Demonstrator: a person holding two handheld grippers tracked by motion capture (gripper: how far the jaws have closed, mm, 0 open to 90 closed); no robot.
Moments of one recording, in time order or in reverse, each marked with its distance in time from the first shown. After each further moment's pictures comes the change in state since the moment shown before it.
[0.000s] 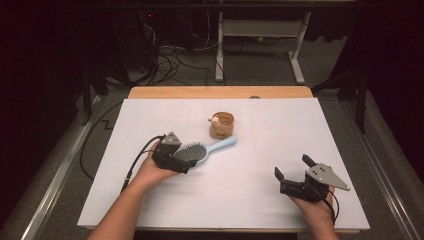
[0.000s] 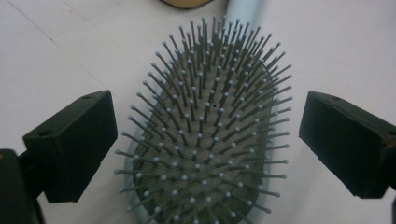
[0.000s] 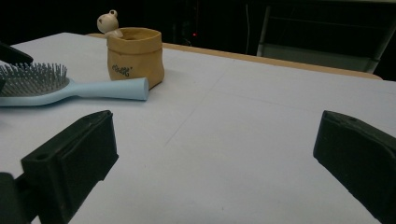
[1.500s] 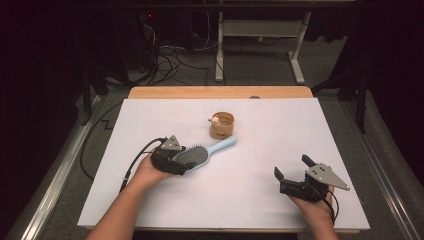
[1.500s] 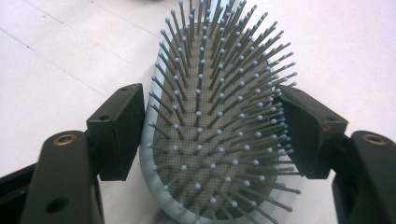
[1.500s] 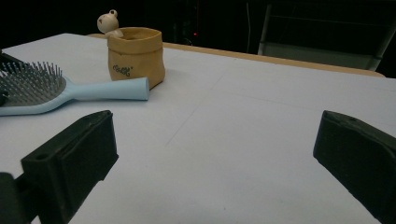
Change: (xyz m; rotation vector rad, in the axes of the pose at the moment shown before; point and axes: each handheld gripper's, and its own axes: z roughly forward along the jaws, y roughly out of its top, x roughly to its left) left arm 0.001 -0.006 -0.006 0.022 -0.049 0.129; right arm 0.000 -0.001 0.001 0.002 0.005 0.011
